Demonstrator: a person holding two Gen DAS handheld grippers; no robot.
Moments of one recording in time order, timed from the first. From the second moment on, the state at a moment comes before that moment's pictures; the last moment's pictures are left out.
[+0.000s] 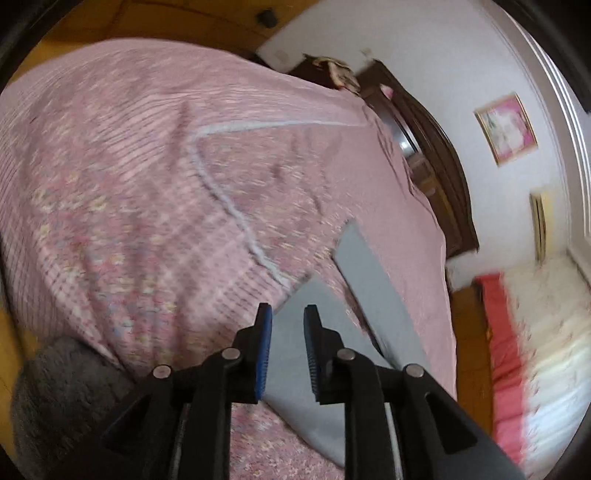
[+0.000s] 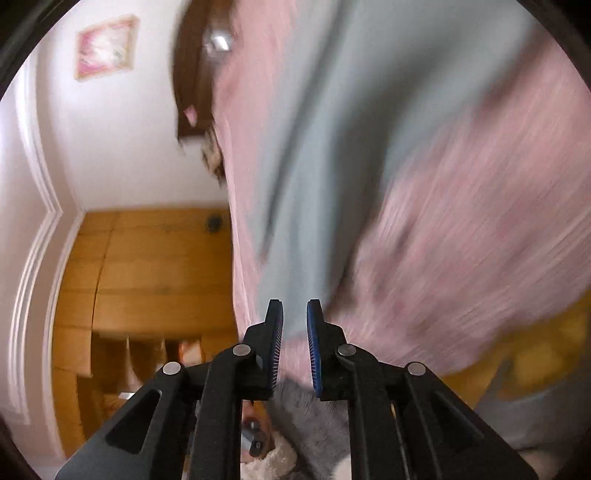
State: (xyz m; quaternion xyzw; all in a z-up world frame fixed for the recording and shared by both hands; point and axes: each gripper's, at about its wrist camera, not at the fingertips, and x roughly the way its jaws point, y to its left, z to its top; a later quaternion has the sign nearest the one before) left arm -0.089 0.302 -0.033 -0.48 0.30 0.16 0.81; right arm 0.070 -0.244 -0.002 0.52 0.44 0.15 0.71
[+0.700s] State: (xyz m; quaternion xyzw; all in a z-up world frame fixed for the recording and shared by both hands) left arm -0.005 0.220 -0.065 -0.43 0.39 0.10 0.81; right arm 0.142 -0.371 -0.029 0.33 0.59 0.07 0.74
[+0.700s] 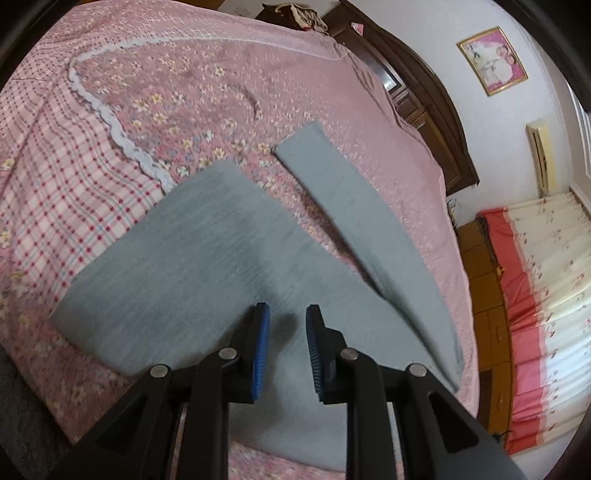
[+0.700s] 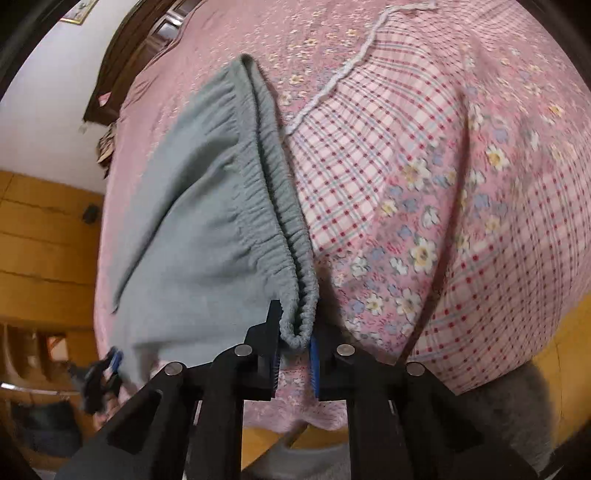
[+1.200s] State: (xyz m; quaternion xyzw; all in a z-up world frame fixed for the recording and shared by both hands) left arm -0.007 0.211 -0.074 -0.42 0.38 0.09 0.82; right arm 0.140 -0.404 -0.007 0.30 0.58 0.08 0.75
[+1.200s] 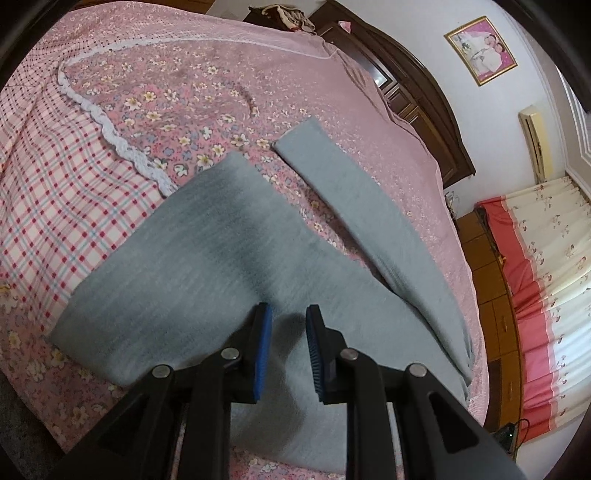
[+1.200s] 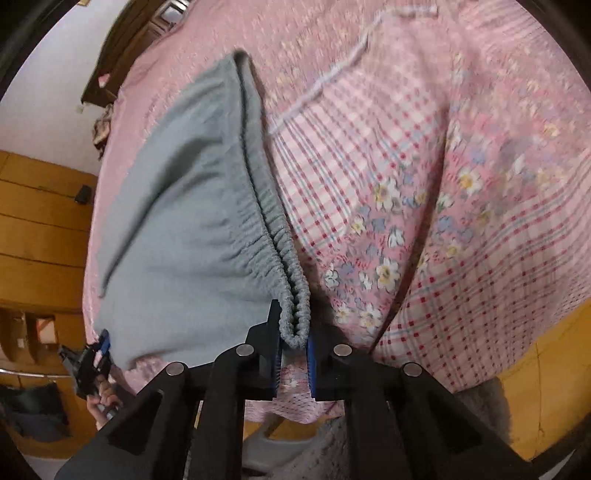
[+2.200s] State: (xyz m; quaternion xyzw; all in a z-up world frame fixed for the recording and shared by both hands) left arm -0.009 0.168 -0.061 -0.37 0.38 0.08 0.85; right arm 0.079 -0.376 -0.019 0.45 0.54 0.16 0.69
